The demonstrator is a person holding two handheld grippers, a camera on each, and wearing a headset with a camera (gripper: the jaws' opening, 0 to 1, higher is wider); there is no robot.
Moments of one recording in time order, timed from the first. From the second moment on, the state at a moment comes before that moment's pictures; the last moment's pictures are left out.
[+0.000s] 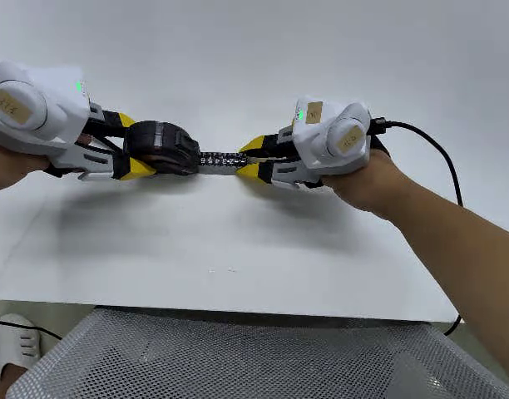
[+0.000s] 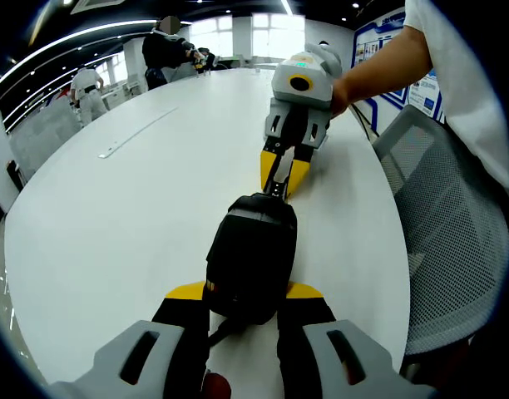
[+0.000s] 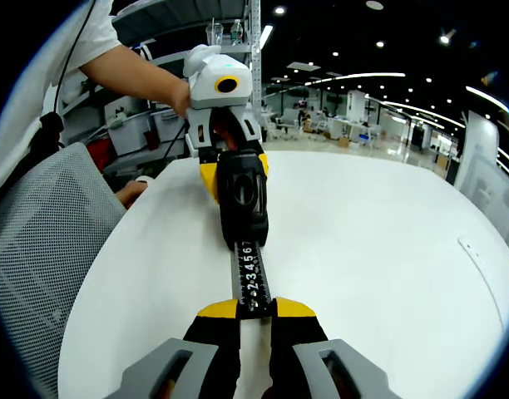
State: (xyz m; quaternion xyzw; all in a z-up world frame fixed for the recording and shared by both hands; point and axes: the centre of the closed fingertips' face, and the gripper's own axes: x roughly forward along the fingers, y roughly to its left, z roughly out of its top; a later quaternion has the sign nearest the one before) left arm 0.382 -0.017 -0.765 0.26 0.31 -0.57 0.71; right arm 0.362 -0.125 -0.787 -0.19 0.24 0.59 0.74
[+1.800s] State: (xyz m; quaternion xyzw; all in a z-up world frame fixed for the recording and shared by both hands) left arm 0.381 -0.016 -0.766 0.26 0.31 -0.57 0.71; right arm 0.359 -0.180 -0.788 -0.21 0.26 0.57 0.75
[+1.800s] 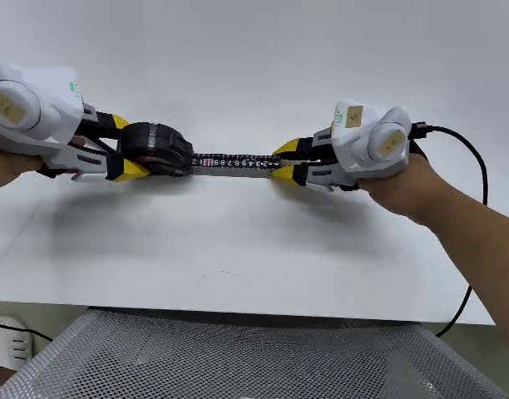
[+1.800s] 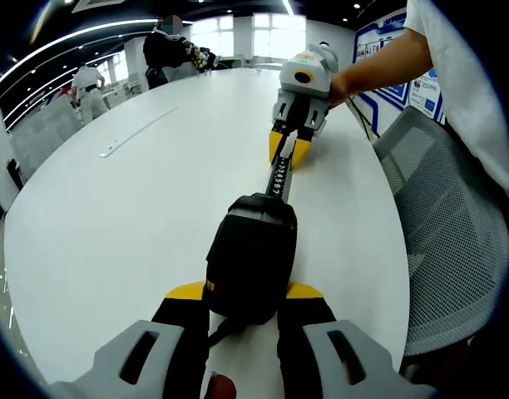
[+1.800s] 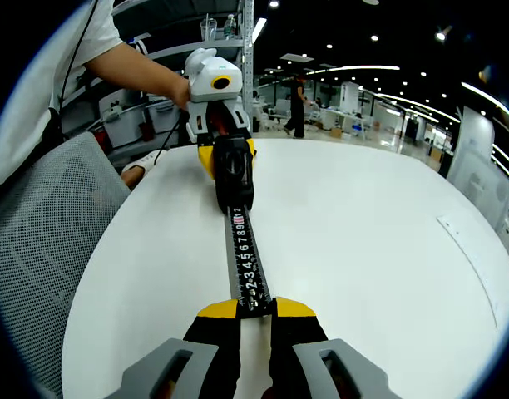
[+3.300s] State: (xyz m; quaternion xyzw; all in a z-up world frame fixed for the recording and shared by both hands) left arm 0.381 -0.015 -0.766 0.26 0.32 -0.57 0.71; right arm 0.355 -0.245 -0.791 -0.24 0.30 0.55 0.75
